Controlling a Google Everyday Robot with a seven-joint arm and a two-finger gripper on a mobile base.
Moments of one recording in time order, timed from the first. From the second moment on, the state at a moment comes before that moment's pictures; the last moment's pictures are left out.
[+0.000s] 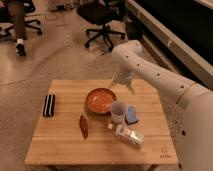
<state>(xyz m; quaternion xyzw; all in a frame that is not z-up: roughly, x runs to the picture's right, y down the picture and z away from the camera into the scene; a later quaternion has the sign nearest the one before) 0.089 0.000 0.796 -0.24 -0.20 -0.56 0.77</state>
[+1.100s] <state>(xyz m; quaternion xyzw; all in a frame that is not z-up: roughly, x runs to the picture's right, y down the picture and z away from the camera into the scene) -0.144 0.016 0.751 -0.17 -0.28 -0.74 0.59</state>
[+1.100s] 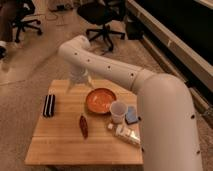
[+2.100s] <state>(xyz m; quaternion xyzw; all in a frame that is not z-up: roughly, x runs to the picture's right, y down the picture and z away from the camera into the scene) 0.176 0.131 0.678 -0.22 -0.24 -0.68 0.66</state>
